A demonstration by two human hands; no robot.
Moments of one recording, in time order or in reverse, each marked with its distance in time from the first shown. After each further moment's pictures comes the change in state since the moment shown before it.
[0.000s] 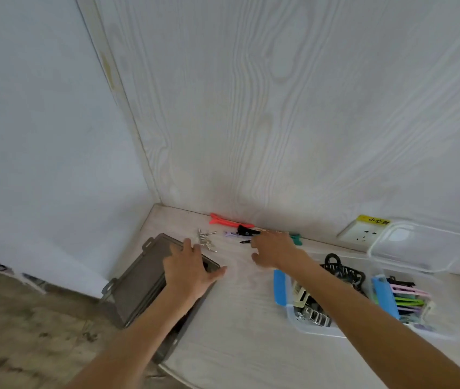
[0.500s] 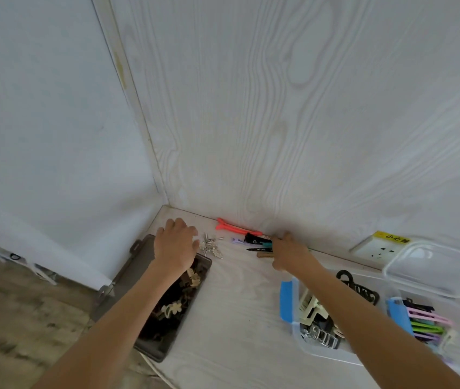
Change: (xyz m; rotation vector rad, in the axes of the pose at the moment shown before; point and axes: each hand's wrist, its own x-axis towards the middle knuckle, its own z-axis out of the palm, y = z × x) left_hand 0.044 -0.034 -0.022 -0.092 0.207 0.072; right_hand 0.022 0.021 0.008 0.063 -0.124 0.153
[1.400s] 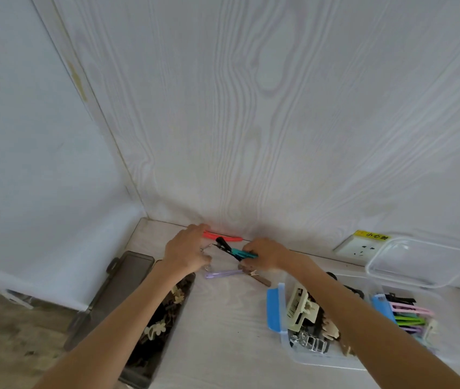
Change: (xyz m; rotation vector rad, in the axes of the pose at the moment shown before) left_hand 0.030 0.039 -0.001 -0.372 -0.216 0.109; right_hand 0.009 0.007 -0.012 0.278 -0.028 -0.307
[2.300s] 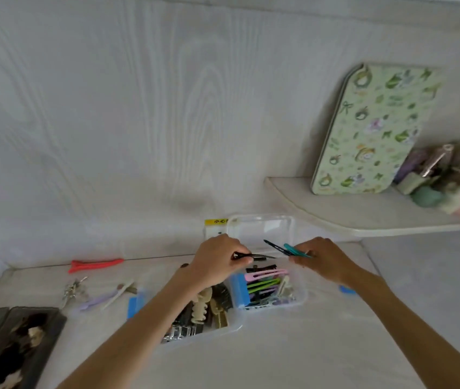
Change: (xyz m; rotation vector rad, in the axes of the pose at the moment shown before) left_hand -0.032 0.295 0.090 0.063 -0.028 0.746; right_hand -0.294 0.235 -0.006 0.325 0.499 0.364
